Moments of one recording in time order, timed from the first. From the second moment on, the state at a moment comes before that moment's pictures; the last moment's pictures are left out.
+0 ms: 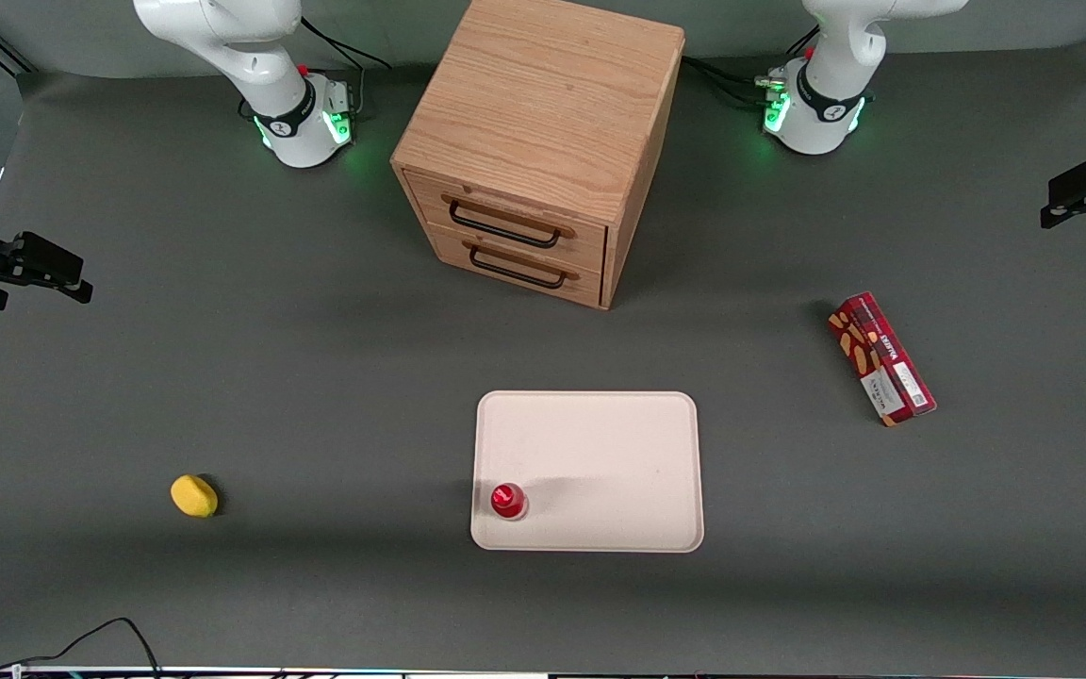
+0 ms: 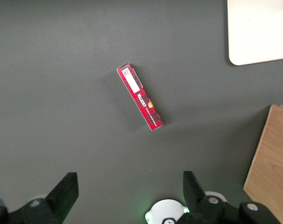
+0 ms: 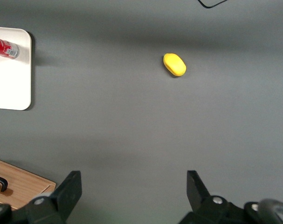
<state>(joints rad) -0.04 0.07 0.08 -1.35 0.02 1.30 0.17</state>
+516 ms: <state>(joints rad) -0.05 0.07 0.08 -1.34 0.02 1.30 0.15</state>
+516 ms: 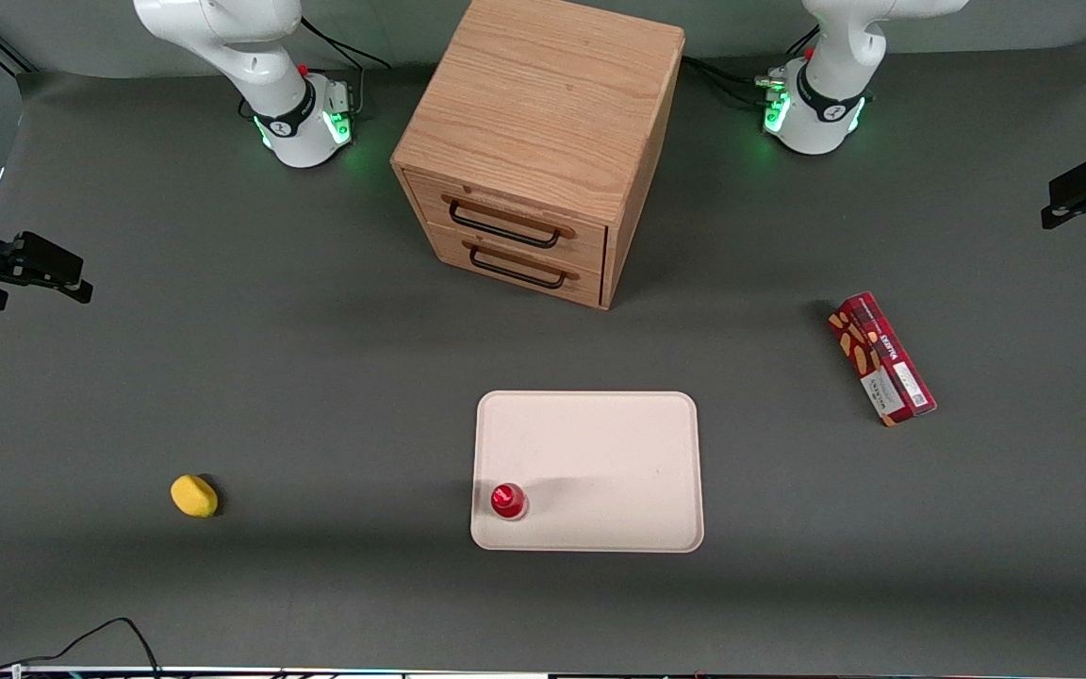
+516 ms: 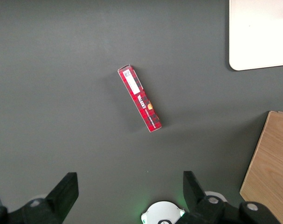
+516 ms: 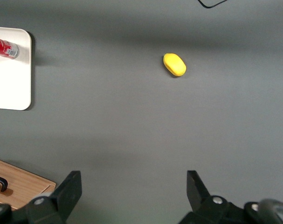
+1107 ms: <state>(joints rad) -0.04 0.02 0.09 -1.73 0.03 1.61 0.14</state>
